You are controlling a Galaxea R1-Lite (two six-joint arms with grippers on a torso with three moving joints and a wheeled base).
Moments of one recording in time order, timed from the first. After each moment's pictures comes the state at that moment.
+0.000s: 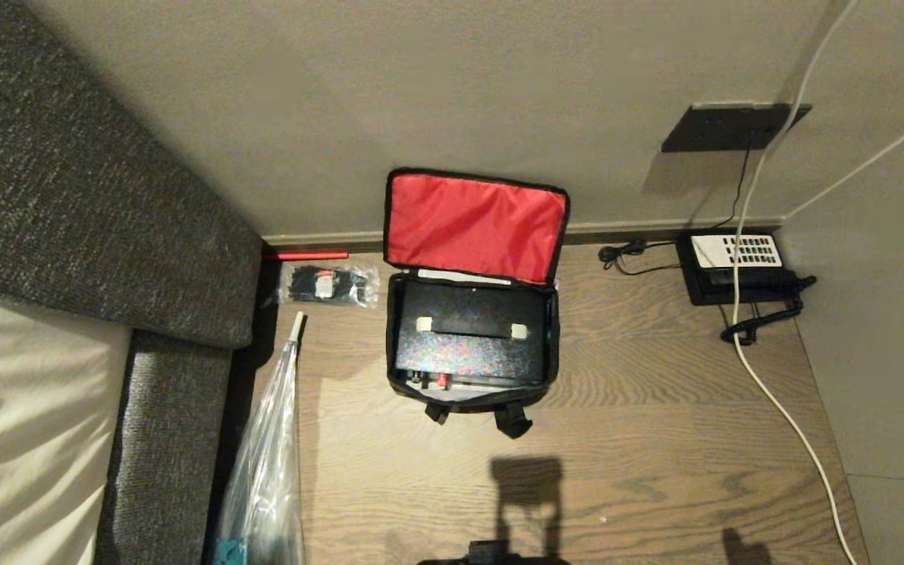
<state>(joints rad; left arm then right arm) 0.00 0.00 0.00 0.00 0.01 -0.01 0.01 0.00 -0.02 0.07 0.02 -0.06</state>
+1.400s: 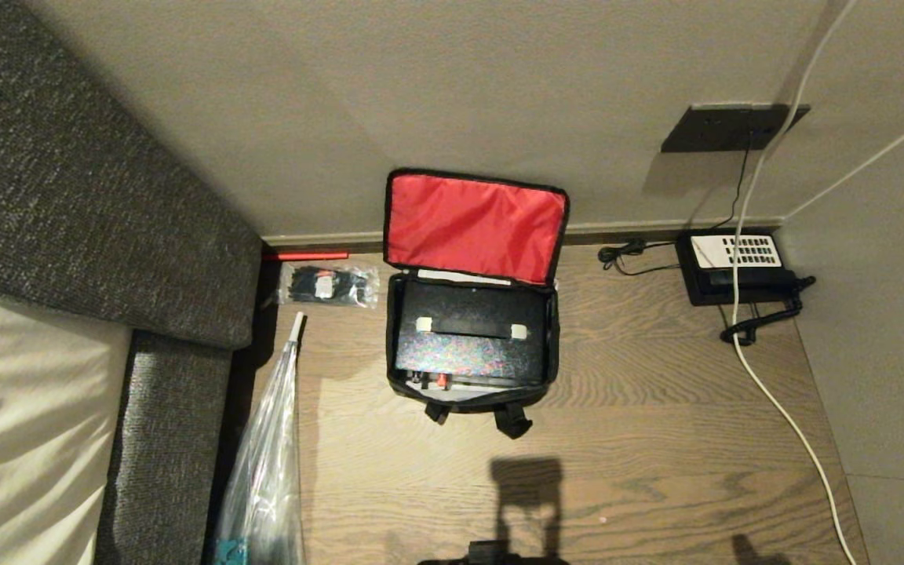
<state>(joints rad) 0.00 0.00 0.00 0.00 0.01 -0.01 0.01 0.03 -0.64 0.58 0.12 -0.03</state>
